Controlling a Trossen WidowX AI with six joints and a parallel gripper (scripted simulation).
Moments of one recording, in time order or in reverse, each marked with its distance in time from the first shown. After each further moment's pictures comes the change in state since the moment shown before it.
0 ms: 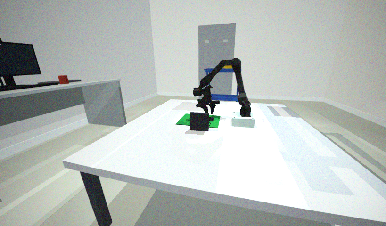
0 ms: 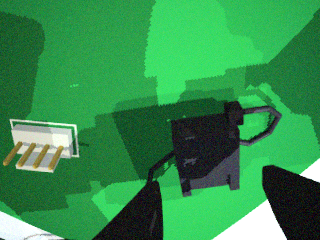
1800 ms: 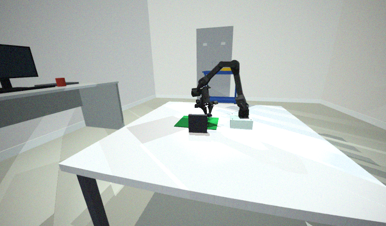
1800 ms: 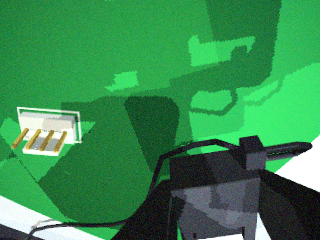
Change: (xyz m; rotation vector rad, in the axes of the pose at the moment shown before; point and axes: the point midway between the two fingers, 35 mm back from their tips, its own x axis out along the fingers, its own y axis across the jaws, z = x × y) arm -0.012 -0.001 -0.004 0.000 0.006 -0.004
